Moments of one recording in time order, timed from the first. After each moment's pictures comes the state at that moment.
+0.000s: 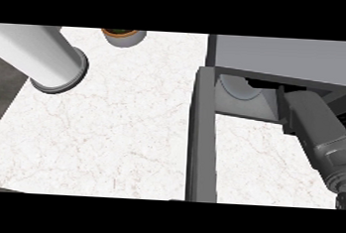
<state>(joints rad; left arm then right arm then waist) 0.49 0.20 0.61 -2.28 0.95 -0.59 0.20 -1.01 -0.30 -0.31 -0.13 0.25 -0.29 -0.71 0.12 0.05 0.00</state>
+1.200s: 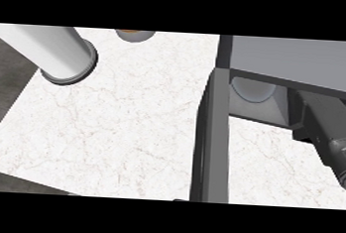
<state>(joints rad) 0.40 0.26 0.60 -2.24 0.92 -0.58 0.21 -1.04 -0.36 -0.35 -0.07 0.20 -0.40 -0.71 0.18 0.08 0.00</state>
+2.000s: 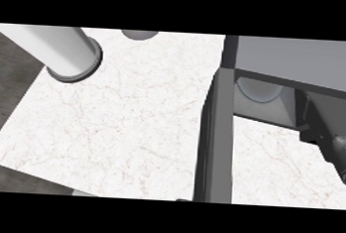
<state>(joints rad) 0.36 0.28 0.60 -2.21 0.87 -0.59 0.22 -1.05 -0.37 -0.36 -0.10 0.18 -0.31 -0.71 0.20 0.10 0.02</state>
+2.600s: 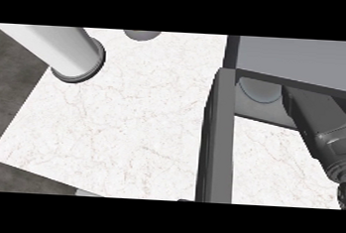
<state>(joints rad) 0.31 0.29 0.56 -2.18 0.84 -0.60 0.23 -1.10 -0.31 -0.30 -0.08 0.22 -0.35 -0.62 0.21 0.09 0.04</state>
